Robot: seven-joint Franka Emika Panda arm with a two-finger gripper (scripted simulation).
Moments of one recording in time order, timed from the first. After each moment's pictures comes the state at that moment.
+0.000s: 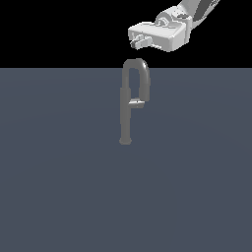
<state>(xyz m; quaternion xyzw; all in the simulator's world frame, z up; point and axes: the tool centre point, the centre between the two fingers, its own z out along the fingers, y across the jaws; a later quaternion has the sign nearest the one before) 0.049 -0.029 0.349 -0.78 0.32 0.42 0.34</state>
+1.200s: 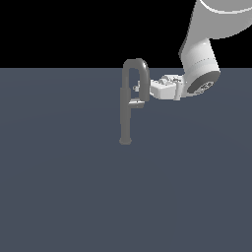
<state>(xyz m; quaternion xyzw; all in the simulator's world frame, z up) 0.086 -0.040 0.214 -0.56 0.43 0.56 0.43</state>
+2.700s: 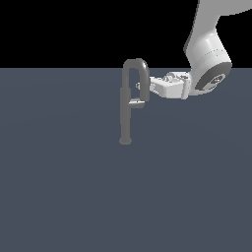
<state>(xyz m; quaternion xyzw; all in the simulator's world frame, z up) 0.052 -0.048 0.227 -0.56 0.43 0.55 0.44</state>
